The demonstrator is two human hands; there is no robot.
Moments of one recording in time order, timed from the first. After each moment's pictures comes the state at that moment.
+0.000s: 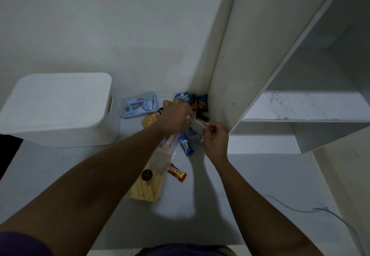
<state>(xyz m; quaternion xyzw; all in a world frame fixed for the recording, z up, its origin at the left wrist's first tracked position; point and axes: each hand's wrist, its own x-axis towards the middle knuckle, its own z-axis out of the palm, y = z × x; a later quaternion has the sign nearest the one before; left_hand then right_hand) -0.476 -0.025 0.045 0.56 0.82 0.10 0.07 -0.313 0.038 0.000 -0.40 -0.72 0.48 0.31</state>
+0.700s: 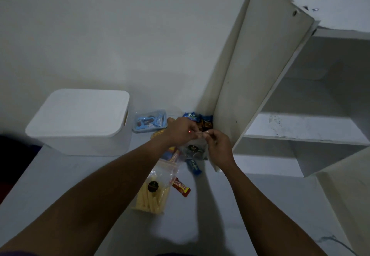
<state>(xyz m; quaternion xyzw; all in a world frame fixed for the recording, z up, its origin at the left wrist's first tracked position) -0.458 -0.060 0.093 0.49 0.81 0.27 0.17 -0.318 0.042 0.046 -0.29 -0.78 0.49 0.24</state>
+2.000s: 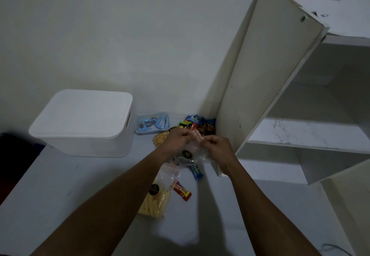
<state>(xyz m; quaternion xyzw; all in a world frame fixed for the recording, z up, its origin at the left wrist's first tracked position) -0.444 -0.076 0.071 0.22 0.71 0.58 0.34 -0.326 0.041 0.060 -0.35 -0.66 0.65 0.13</state>
